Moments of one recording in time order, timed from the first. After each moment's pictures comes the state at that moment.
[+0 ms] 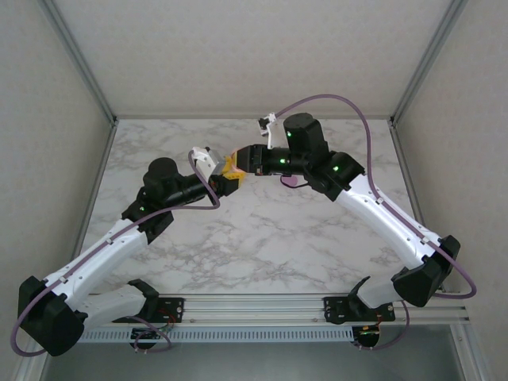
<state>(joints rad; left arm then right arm) -0.59 1.07 0.85 0.14 0.48 0.05 0.77 1.43 1.54 -0.53 -0.42 0.66</state>
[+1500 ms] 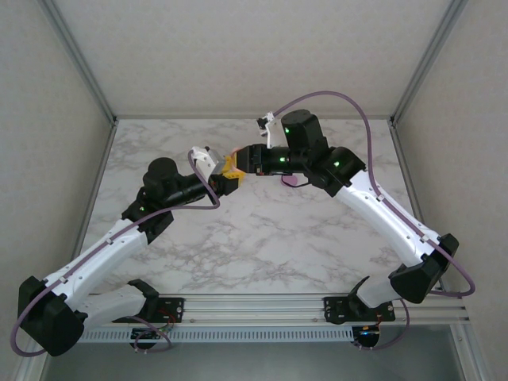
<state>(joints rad) -0.59 1.07 0.85 0.15 0.47 0.05 0.77 1.46 1.63 -0.65 -0.42 0.64</state>
